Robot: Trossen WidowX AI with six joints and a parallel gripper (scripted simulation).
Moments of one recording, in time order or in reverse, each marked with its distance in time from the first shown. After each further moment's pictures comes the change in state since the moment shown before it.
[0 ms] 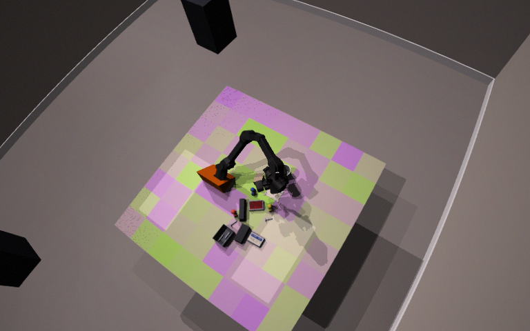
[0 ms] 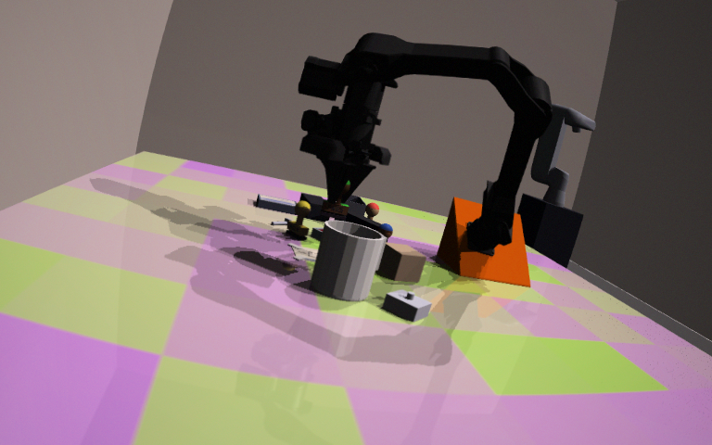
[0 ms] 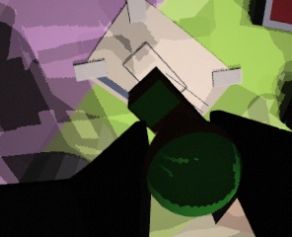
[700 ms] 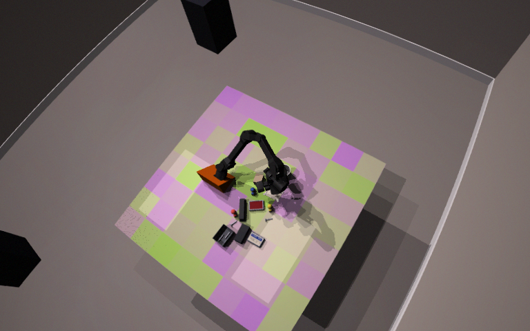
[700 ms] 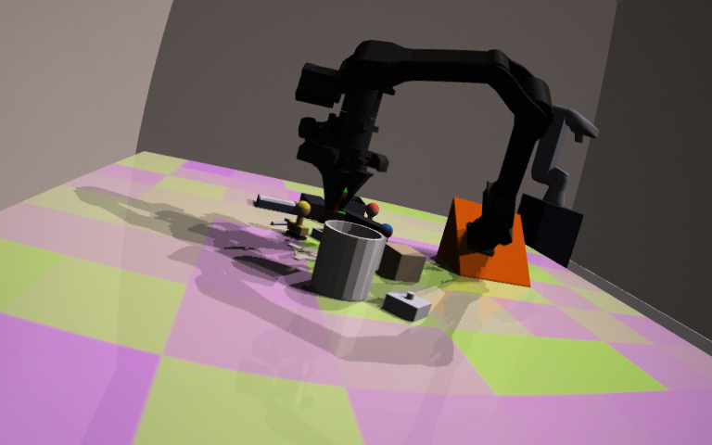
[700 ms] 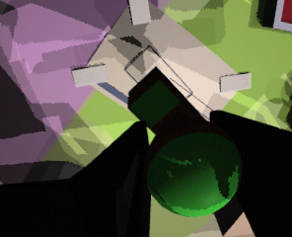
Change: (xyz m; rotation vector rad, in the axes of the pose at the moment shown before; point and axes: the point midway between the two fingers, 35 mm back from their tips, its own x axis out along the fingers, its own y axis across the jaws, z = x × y) arm 0.012 0.002 0.000 0.004 -0.003 -0.001
